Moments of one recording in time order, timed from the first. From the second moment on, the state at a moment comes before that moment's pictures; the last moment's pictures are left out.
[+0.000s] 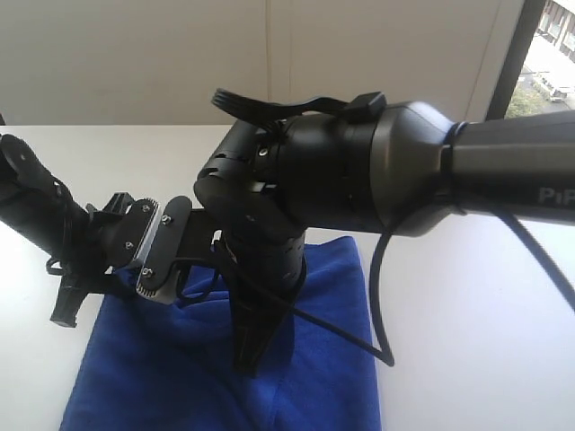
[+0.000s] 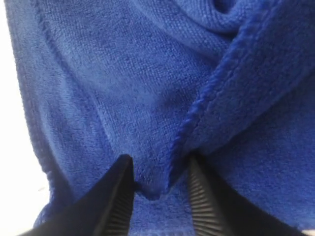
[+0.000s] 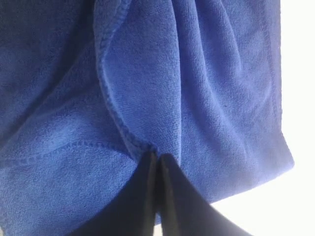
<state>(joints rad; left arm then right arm) -0.22 1.87 -1.04 -0.59 0.57 2.11 0.83 1.83 -1.36 -0.32 0.96 -0.26</state>
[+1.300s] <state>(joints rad) -0.39 1.71 -1.15 -0.63 0.27 2.11 0.83 1.44 -1.36 -0.42 1.09 -0.11</state>
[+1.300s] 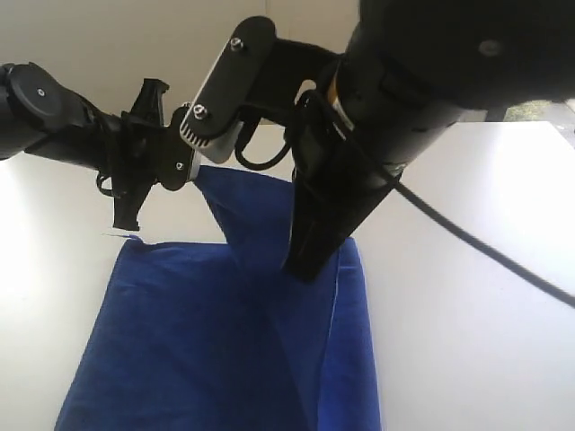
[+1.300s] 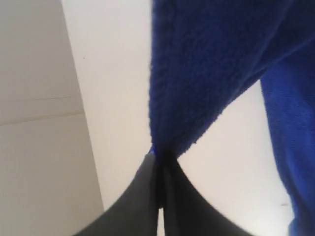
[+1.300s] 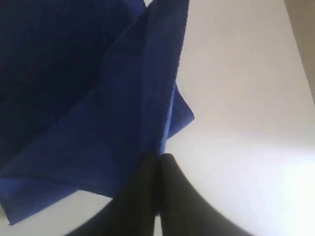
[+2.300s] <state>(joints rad) -0.29 1.79 -1.16 -0.56 0.27 2.11 0.89 1.71 -1.36 0.12 0.73 -0.27</state>
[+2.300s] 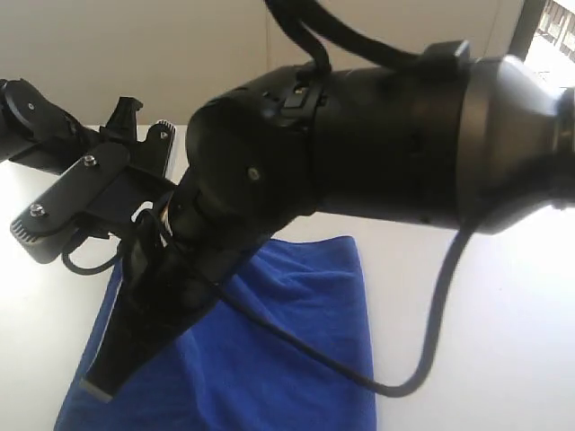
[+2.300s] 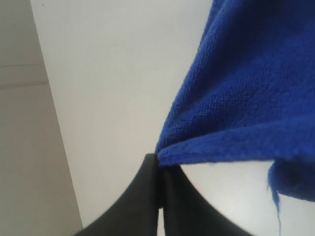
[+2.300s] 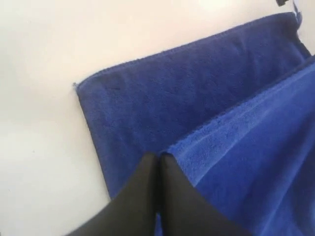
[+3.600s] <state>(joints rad) -0.16 1.89 -1.14 -0.52 0.52 2.11 1.00 1.92 -1.40 0.30 0.63 -0.33</state>
